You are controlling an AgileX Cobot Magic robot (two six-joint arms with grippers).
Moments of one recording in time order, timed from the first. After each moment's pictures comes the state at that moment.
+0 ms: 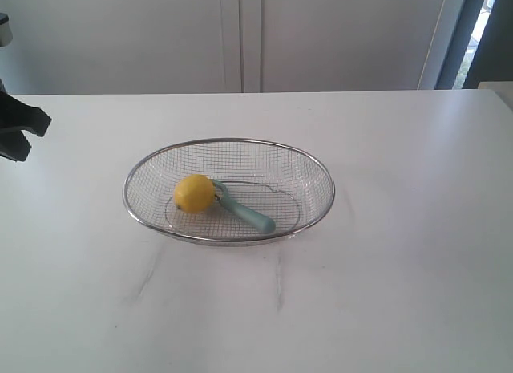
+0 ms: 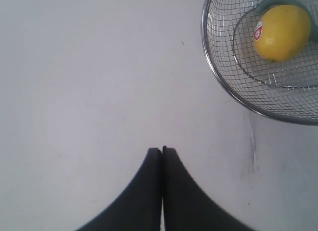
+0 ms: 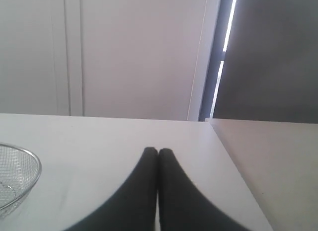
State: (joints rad) left arm -0.15 1.40 -1.16 -0.15 0.95 0.20; right arm -0.04 0.01 -0.37 -0.04 0.48 -0.02
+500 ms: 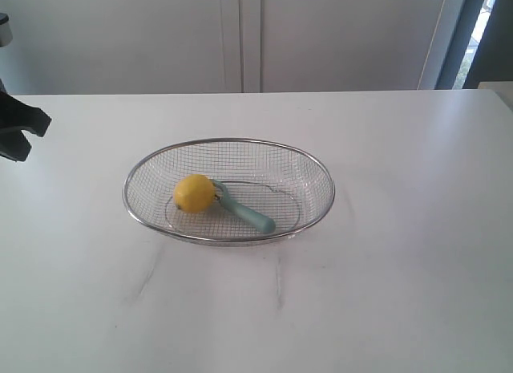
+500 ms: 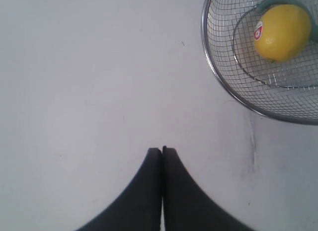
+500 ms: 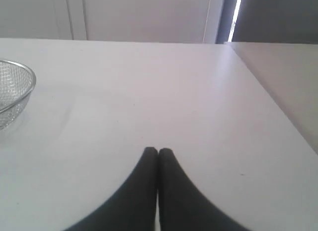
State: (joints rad) left arm -0.15 1.40 -1.16 -0.15 0.95 0.20; right arm -0.04 0.01 -0.03 0.00 0.35 -0.02
